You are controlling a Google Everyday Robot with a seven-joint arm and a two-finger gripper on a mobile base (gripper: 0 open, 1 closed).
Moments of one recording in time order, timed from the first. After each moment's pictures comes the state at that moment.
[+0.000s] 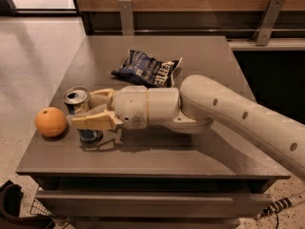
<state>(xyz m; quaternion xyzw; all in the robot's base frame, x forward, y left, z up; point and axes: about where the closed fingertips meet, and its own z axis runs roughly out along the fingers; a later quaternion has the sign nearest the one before) 0.457 0.150 0.896 -0.50 0.52 0.48 0.50</state>
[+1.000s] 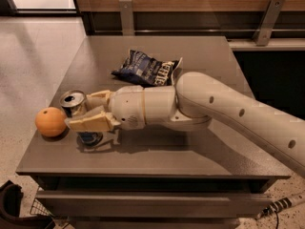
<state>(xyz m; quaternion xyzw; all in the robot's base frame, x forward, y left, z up) 0.454 0.156 0.890 -0.51 0.53 0.47 0.48</state>
